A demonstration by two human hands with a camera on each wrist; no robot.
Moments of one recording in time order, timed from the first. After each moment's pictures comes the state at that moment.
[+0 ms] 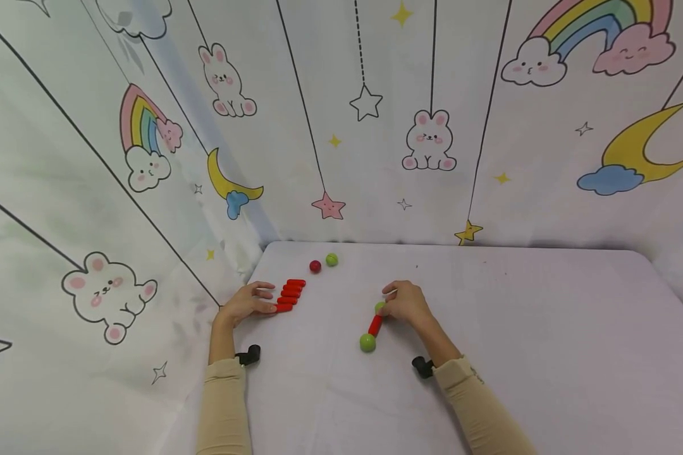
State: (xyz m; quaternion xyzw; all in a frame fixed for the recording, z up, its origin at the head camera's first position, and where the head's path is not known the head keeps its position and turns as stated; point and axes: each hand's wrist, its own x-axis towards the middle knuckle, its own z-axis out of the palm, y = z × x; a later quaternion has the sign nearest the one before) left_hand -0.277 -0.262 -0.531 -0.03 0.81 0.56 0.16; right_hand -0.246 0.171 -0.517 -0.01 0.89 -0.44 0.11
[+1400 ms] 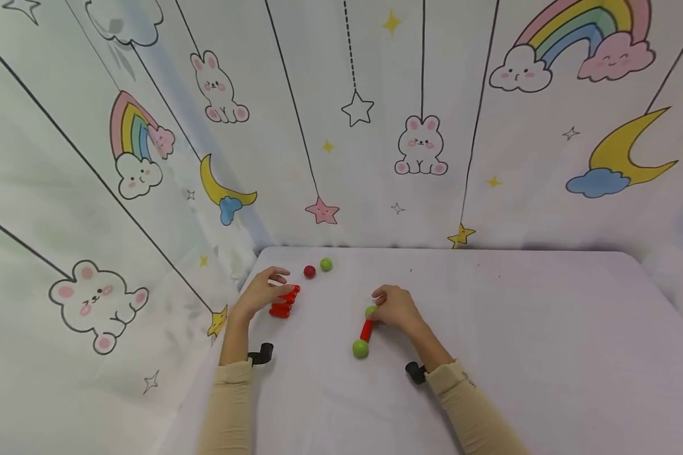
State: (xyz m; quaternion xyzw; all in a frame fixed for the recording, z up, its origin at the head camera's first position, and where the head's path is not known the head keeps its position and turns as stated) left_hand -0.281 -0.184 -0.485 0.03 0.87 0.49 0.08; right_hand -0.244 0.164 -0.519 -0.03 0.89 -0.44 0.08
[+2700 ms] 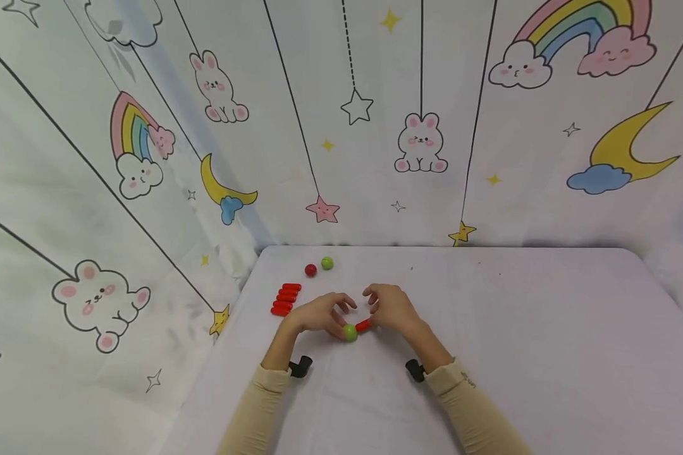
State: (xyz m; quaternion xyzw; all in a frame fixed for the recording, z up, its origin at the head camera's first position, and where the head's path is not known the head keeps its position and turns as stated) left_hand -0.258 -0.074 -0.505 0.20 0.85 0.40 0.28; right_hand -0.236 0.157 -0.507 -0.16 0.91 -0.39 0.06
